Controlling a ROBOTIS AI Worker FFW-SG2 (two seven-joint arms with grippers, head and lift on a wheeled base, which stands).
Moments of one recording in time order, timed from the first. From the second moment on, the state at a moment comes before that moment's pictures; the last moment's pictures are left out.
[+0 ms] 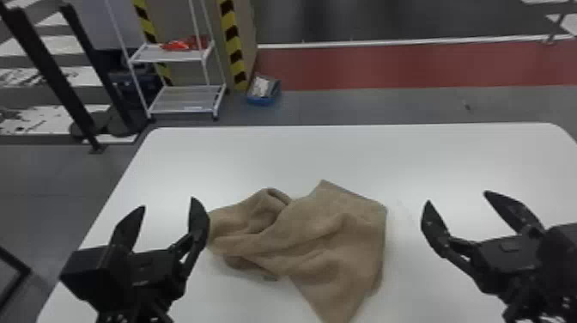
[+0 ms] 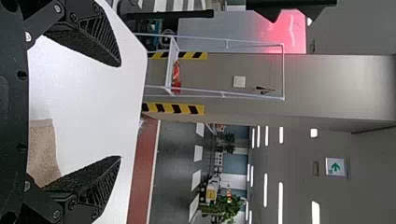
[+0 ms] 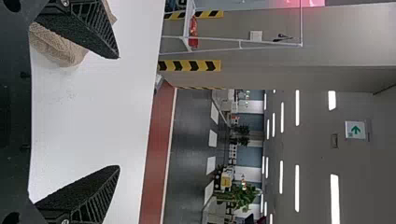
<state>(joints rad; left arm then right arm) 0.66 0.03 0.02 -2.25 0.08 0.07 0.22 0.46 0.00 -0.04 -2.10 0.05 0.16 0.25</state>
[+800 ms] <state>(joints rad) 0.67 0.03 0.02 -2.25 0.08 0.07 0.21 0.47 0.00 -0.04 -2.10 0.05 0.16 0.25</state>
